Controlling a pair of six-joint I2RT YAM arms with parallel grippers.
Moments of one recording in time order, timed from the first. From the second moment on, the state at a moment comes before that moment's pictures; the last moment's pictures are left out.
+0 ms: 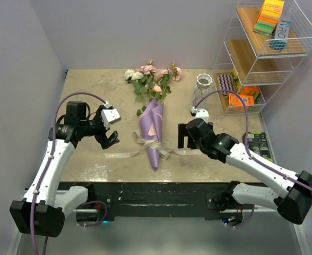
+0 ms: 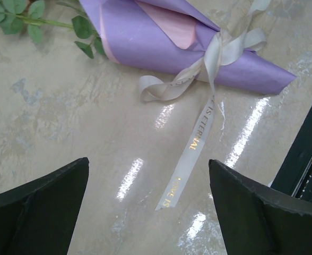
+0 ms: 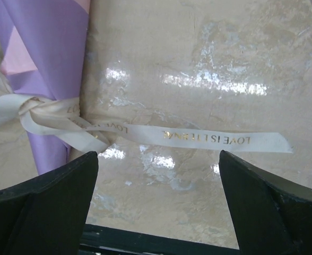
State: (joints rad) left arm -0.09 1.01 0.98 -0.80 0.67 0.75; right arm 0.80 1.10 0.88 -0.62 0.43 0.60
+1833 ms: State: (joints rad) left arm -0.53 1.48 0.79 -0.30 0.45 0.67; right arm 0.80 1.18 0.57 -0.22 0.19 0.75
